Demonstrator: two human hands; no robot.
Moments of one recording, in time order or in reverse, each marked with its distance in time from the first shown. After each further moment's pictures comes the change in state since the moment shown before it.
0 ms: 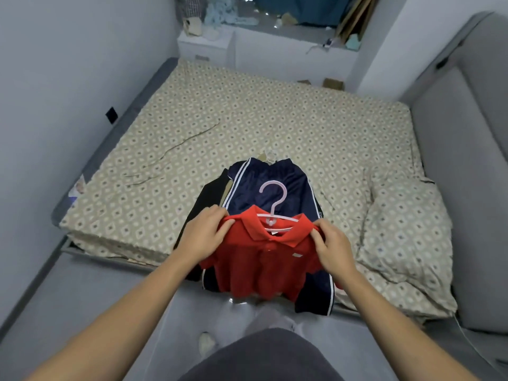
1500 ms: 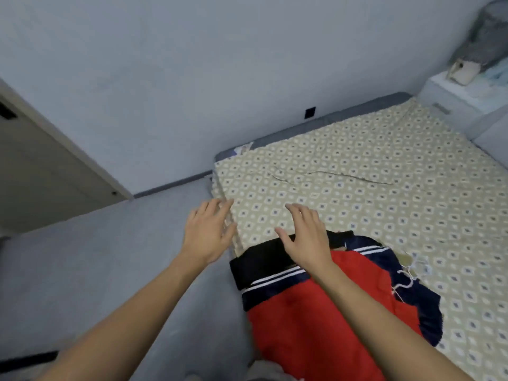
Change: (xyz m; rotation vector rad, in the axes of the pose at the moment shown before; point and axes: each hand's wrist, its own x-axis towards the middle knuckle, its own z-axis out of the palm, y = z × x) left_hand -0.027 -0.069 -0.050 0.388 0.343 -0.977; right_hand 0.239 -0.198 0.196 -0.017 -0.555 -0.920
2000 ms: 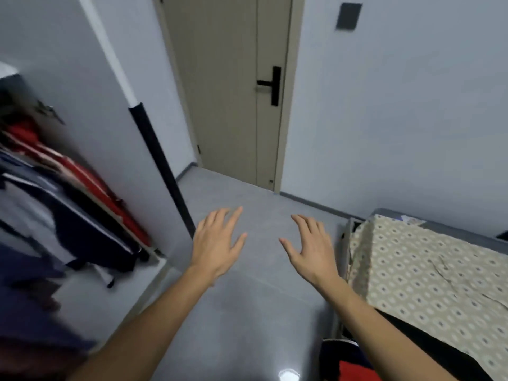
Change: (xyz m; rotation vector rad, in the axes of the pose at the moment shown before) left_hand -0.396 -0.234 -0.146 0.094 0.339 -0.730; right_hand -0.109 -0.419 0.116 0.122 -0.250 -0.729
